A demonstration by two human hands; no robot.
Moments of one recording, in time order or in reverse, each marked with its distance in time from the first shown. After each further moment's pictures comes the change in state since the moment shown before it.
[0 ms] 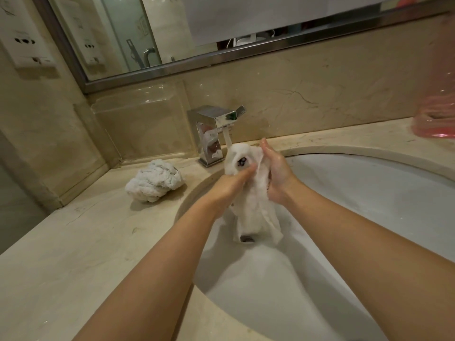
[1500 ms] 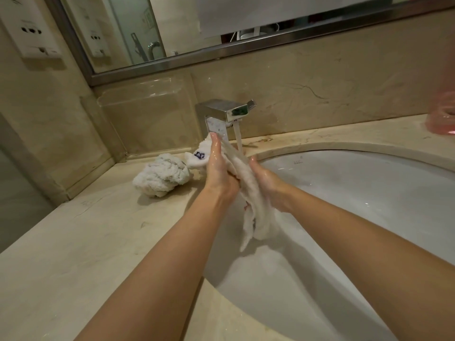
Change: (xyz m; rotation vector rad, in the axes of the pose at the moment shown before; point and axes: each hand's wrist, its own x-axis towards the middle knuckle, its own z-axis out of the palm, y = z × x) left_hand -0.011 0.024 -0.004 -1.026 0.178 0.053; right_hand 0.010 0.031 0.008 -0.637 -0.052 0.063
